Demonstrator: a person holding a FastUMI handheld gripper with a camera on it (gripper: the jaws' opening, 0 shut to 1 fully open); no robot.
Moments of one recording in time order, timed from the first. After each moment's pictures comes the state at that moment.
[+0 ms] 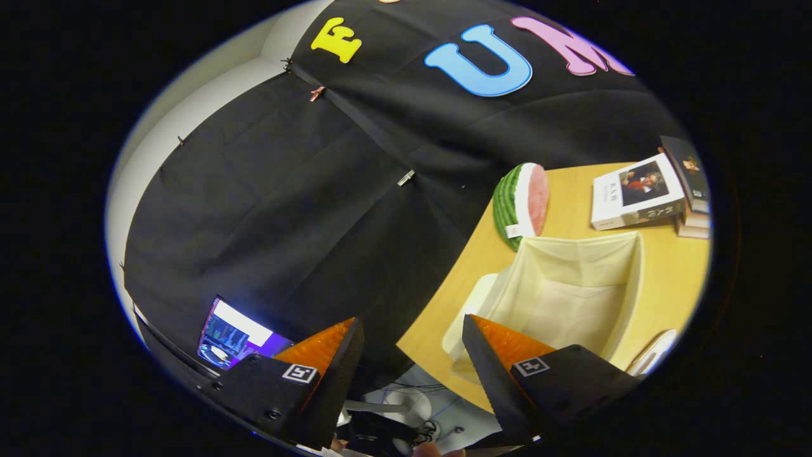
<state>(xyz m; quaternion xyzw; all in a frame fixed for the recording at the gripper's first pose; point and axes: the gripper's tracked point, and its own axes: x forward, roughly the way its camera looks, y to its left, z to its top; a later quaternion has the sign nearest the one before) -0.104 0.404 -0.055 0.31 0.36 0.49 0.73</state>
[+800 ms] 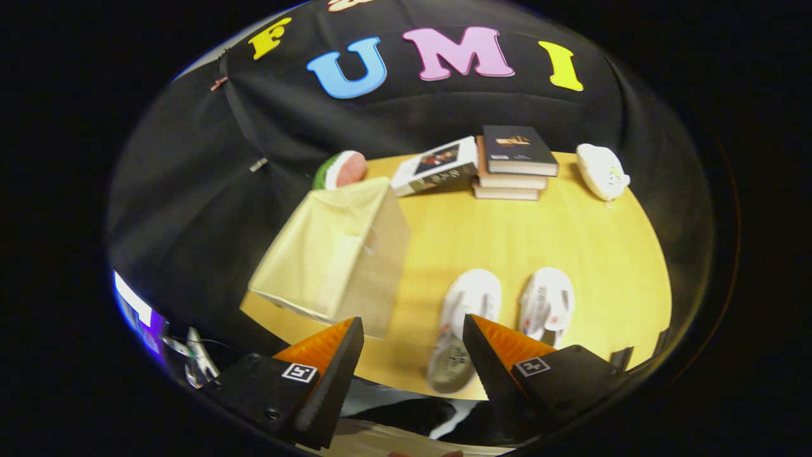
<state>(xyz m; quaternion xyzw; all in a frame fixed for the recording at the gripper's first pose) -0.149 0.169 -0.257 0.13 0.47 0.21 0.85</state>
